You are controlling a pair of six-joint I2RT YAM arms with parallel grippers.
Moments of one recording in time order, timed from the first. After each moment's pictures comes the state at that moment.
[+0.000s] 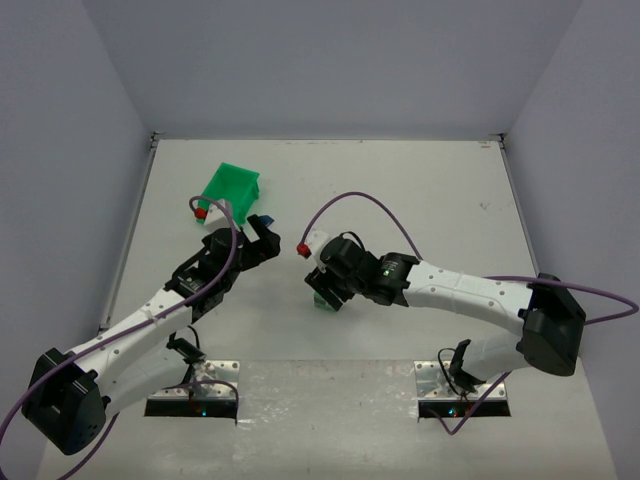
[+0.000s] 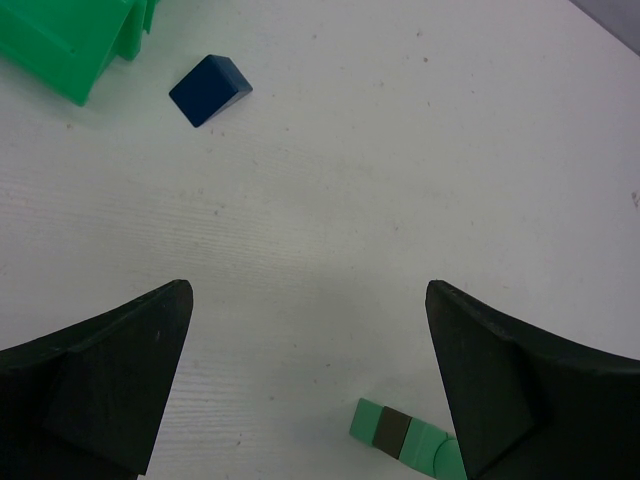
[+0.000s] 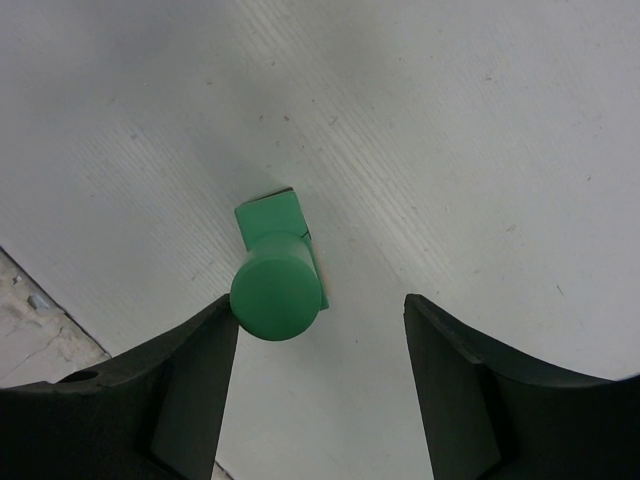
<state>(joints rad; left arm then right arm) -0.53 0.92 0.52 -0.11 -0.35 -0.78 1.05 1.40 0.94 -0.42 0.18 0.03</state>
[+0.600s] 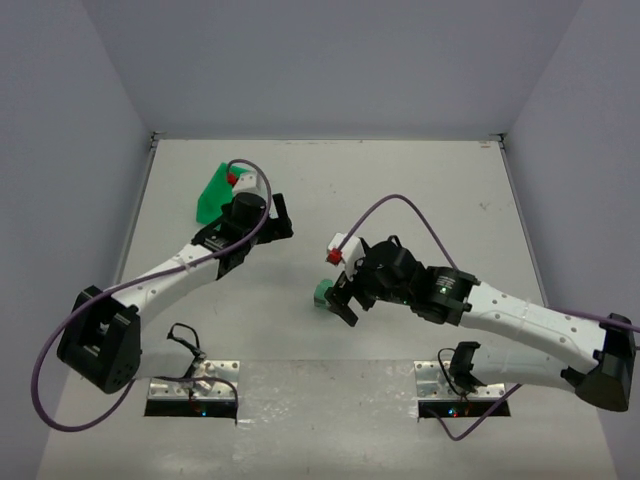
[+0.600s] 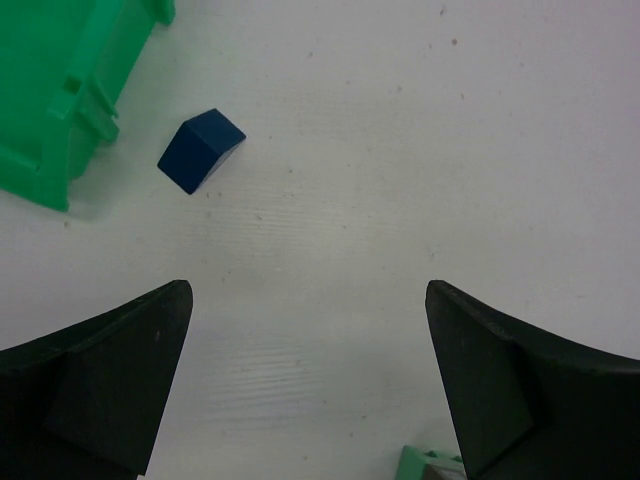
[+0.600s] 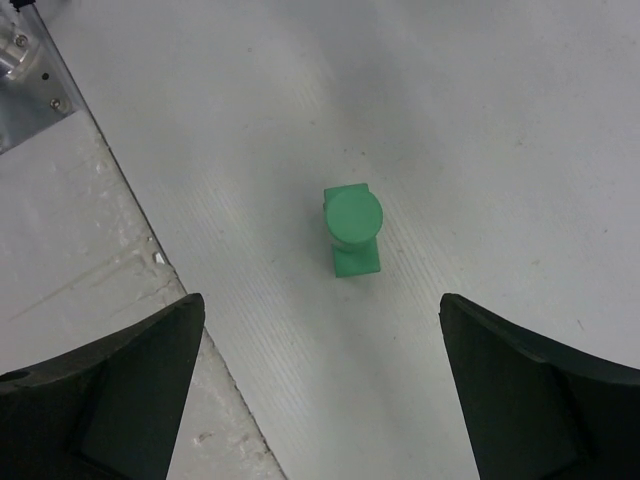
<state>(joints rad) -0.49 1.26 0.78 -0.12 -0.30 -0.56 1.05 1.07 0.83 -0.40 0.00 0.00</state>
